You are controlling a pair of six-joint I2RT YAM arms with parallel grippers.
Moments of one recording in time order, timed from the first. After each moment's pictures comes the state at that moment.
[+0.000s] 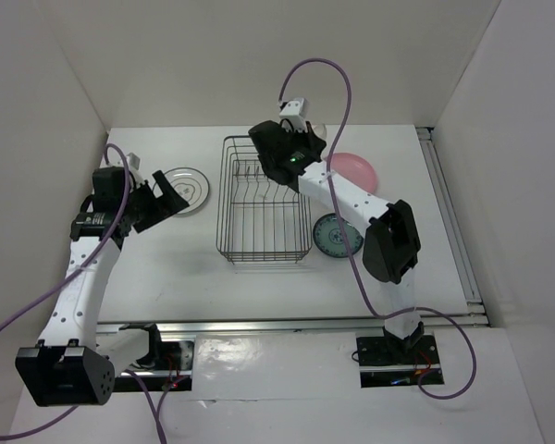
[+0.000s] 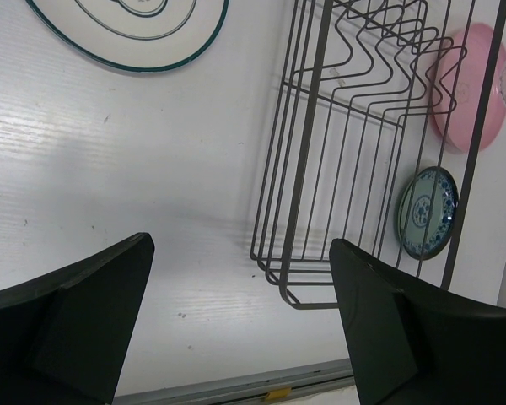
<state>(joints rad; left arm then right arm) 0.06 1.07 1.04 -0.67 0.24 -0.50 0.72 2.02 1.88 -0.46 1.34 0.16</state>
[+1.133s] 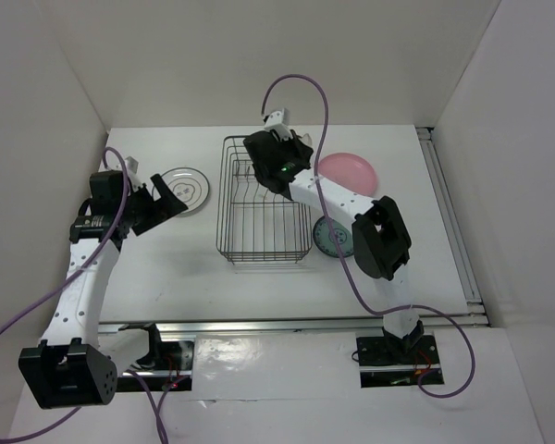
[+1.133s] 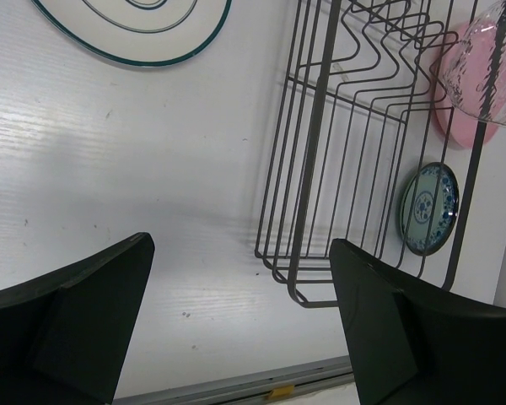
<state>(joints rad) 0.10 1.06 0.99 -0.65 0.30 -0.48 0.72 2.09 1.81 -0.27 1.21 -0.07</state>
